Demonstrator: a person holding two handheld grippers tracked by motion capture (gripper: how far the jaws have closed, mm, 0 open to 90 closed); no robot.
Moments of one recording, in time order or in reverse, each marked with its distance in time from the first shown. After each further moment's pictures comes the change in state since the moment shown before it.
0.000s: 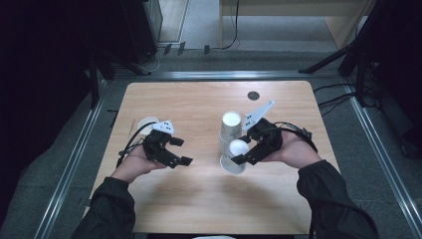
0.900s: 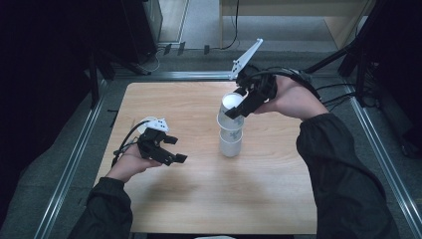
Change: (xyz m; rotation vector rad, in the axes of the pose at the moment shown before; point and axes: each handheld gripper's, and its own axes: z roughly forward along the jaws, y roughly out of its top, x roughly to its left) left arm 0.013 -0.008 -0.009 0.009 0.059 -0.036; right arm -0.025 0.109 -0.066 0.086 -0.150 -0.073
